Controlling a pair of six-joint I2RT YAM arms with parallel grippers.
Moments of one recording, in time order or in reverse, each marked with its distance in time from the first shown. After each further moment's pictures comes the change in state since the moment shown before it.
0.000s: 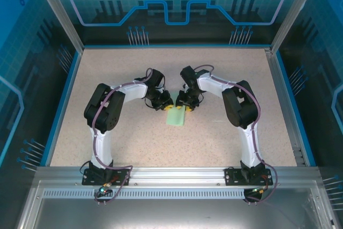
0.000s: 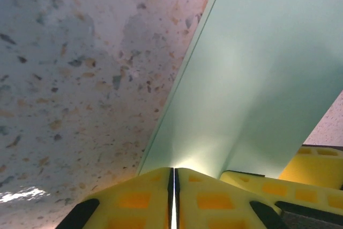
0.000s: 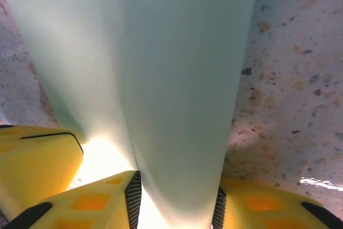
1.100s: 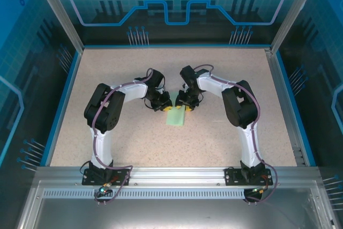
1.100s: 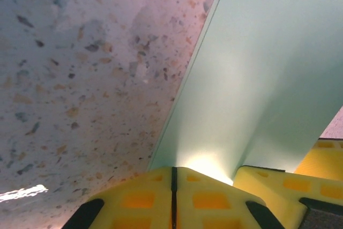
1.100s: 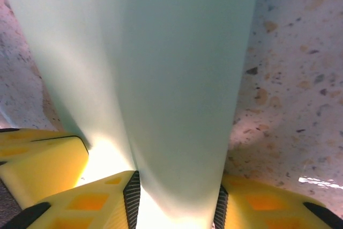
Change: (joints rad) left arm 0.000 0.002 0.007 -0.050 -0.013 0.050; right arm 0.001 -0.002 0.010 -0.007 -0.005 0.001
